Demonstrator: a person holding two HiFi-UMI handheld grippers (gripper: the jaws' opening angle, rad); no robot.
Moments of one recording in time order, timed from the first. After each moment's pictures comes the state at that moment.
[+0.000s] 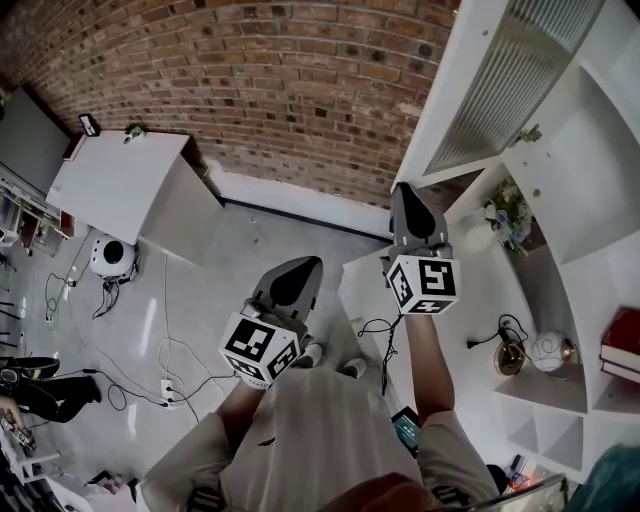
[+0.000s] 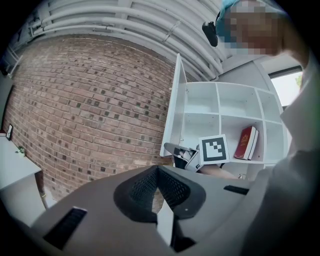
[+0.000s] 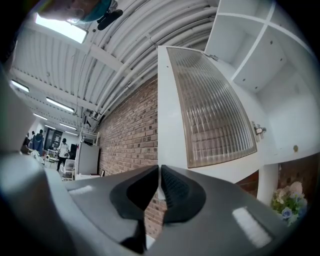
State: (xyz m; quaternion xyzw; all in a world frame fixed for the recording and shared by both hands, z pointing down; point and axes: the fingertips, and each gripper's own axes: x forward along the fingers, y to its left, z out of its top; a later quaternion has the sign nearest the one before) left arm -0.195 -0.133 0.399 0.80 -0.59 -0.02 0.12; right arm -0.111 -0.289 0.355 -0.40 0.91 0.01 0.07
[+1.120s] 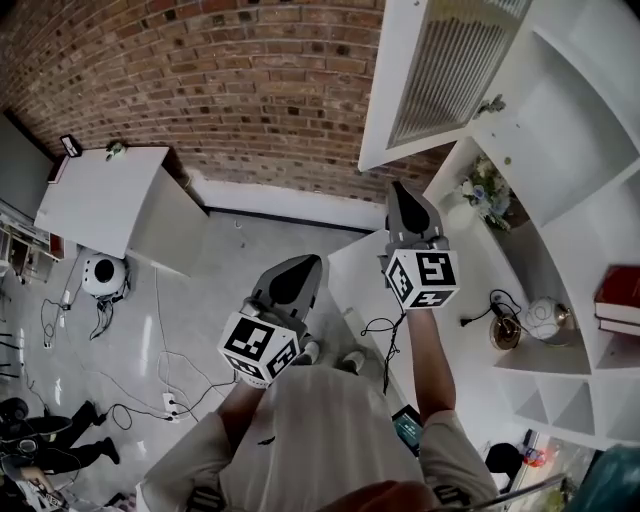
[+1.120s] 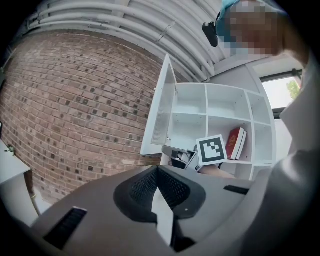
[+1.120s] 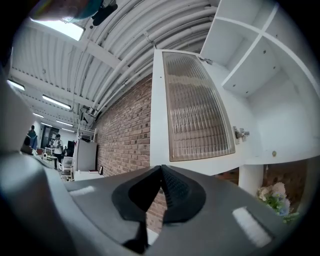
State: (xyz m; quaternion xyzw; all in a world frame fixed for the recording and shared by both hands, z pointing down) left arm -0.153 -0.112 0.392 0.83 -0.55 -0.03 0.11; right arm -0.065 -0.260 0.358 -0.42 0.90 0.00 0.05
